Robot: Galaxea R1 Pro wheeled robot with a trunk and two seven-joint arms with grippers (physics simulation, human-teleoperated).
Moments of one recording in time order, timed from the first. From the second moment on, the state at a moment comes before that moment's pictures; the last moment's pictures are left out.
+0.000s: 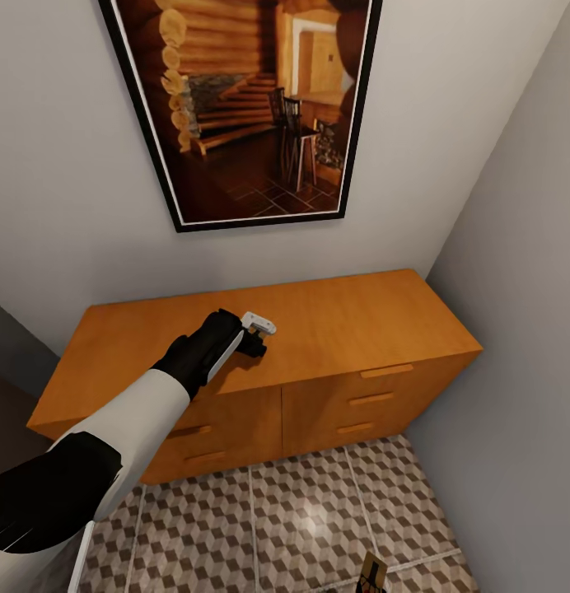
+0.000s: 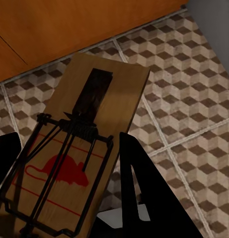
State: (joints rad) left arm -1.18 -0.10 -0.48 -0.66 0.06 0.88 -0.06; right arm -0.30 0.10 0.23 -0.02 -0.41 -0.79 -0.06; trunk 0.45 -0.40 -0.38
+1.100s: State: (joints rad) left arm -1.18 -0.10 -0.48 -0.66 0.07 0.88 -0.06; right arm -0.30 0.10 0.22 -0.02 -0.41 -0.79 -0.06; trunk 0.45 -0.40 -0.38
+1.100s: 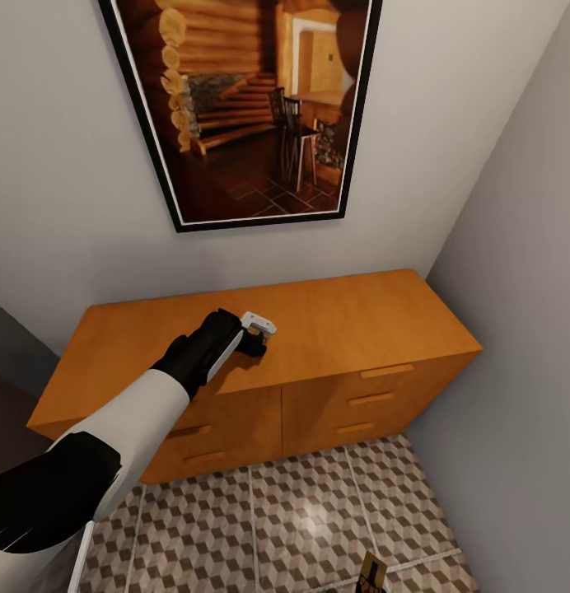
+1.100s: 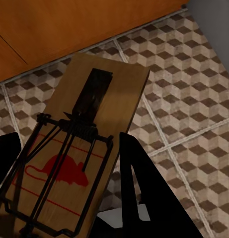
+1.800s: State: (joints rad) left arm -1.18 -0.10 -0.48 -0.76 0.06 0.89 -0.05; right arm -0.30 0.10 0.22 -0.02 -0.41 -0.79 -0.06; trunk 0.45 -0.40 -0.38
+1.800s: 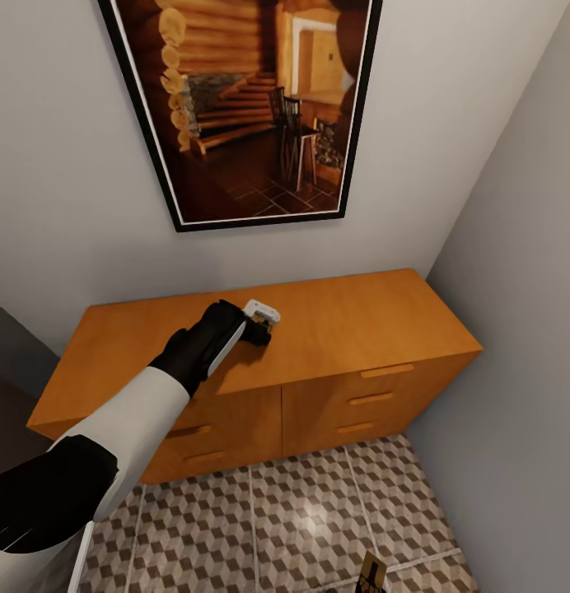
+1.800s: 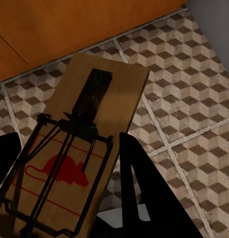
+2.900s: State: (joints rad) left arm -1.18 -0.09 -0.48 -0.95 0.06 1.00 -0.05; right arm -0.30 0.10 0.22 -0.02 -0.41 -0.79 -0.06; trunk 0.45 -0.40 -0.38
